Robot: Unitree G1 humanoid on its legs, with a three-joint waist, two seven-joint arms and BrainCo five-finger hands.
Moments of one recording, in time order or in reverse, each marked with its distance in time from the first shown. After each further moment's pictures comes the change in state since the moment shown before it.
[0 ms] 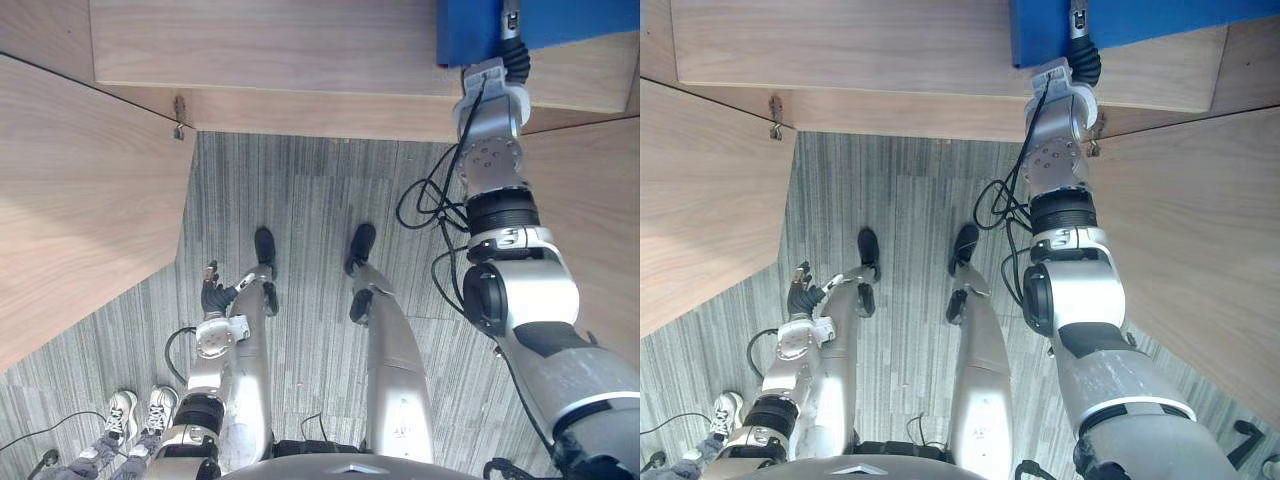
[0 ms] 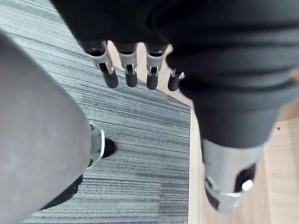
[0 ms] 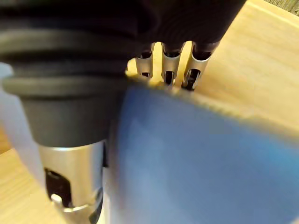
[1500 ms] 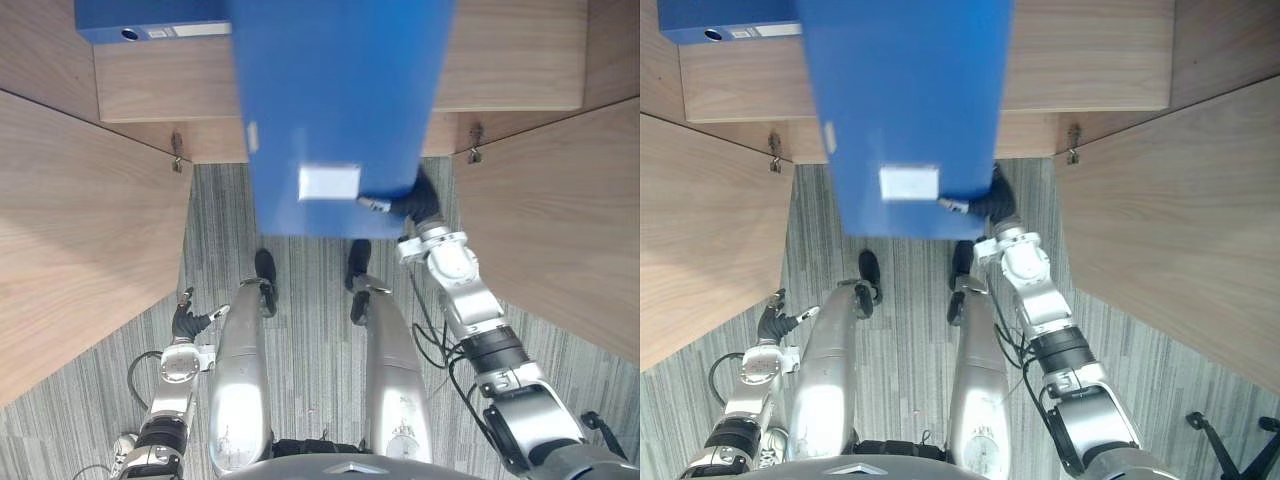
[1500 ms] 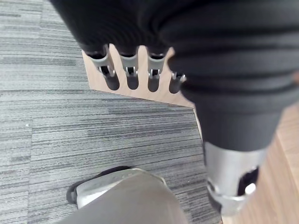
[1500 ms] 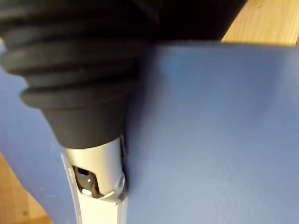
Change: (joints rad) left arm 0.089 0.147 0.041 0.064 0.104 0.007 -0.115; right arm 0.690 -0.046 0.271 -0.509 -0.765 -0.010 0.326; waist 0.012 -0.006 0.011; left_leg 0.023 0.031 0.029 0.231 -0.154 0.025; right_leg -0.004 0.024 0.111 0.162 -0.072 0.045
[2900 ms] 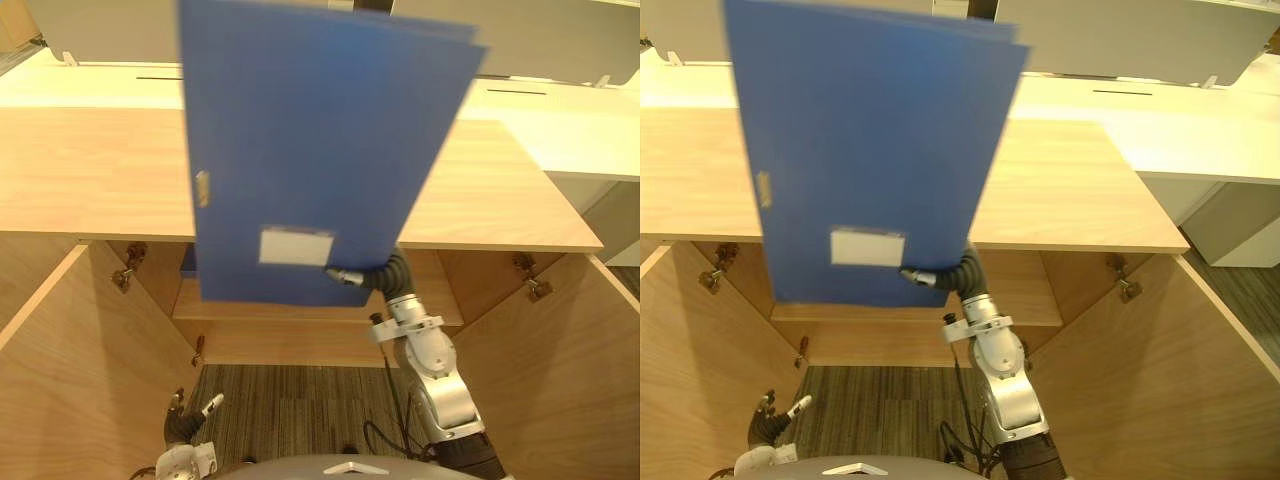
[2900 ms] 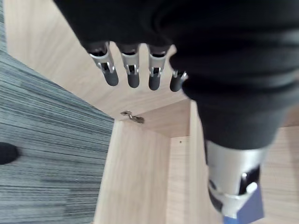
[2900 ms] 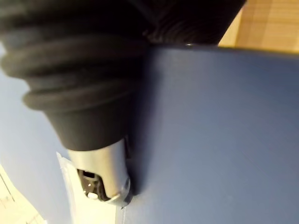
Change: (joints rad) left arm 0.404 -0.143 0.106 0.021 0.063 0.012 -0.014; right arm 0.545 0.261 0.137 -0.422 -0.299 -0.051 0.120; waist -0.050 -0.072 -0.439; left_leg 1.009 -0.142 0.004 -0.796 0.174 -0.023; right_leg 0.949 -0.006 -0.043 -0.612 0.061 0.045
